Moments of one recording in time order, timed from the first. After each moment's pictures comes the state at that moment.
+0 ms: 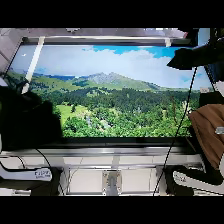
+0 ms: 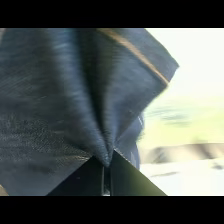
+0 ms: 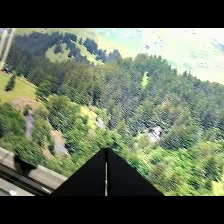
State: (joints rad) left arm 0.36 -1.47 1.31 1.20 -1.51 -1.26; right arm 0.01 -1.30 1.92 -1.17 1.62 1.47
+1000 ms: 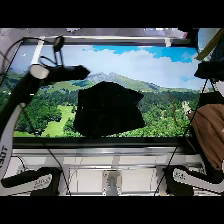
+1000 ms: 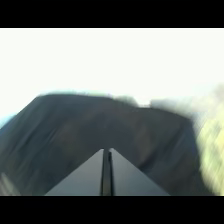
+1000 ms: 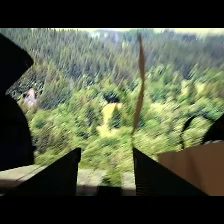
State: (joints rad) left arm -0.07 -1.29 1.23 0.81 -0.90 -1.12; right arm -0.28 -1.27 1.72 -1.37 1.62 1.33
